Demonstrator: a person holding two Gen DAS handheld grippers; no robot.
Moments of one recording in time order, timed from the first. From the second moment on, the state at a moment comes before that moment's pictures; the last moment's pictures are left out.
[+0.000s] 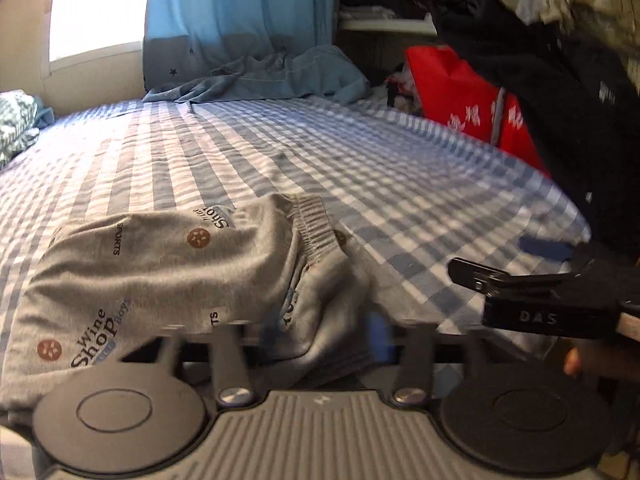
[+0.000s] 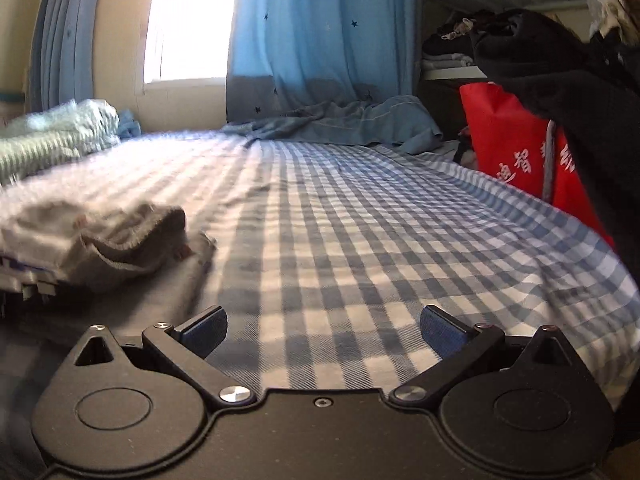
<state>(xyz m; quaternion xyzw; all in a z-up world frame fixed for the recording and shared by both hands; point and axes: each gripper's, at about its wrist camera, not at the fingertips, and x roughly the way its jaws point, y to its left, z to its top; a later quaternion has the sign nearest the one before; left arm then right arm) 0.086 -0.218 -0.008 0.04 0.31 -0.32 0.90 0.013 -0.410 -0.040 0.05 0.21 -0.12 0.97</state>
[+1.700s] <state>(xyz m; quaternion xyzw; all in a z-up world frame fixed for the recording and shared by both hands) 0.102 -0.014 -0.018 -0.21 0.37 -0.13 0.89 0.038 -0.344 -0.024 0.17 0.25 -0.04 0.95</state>
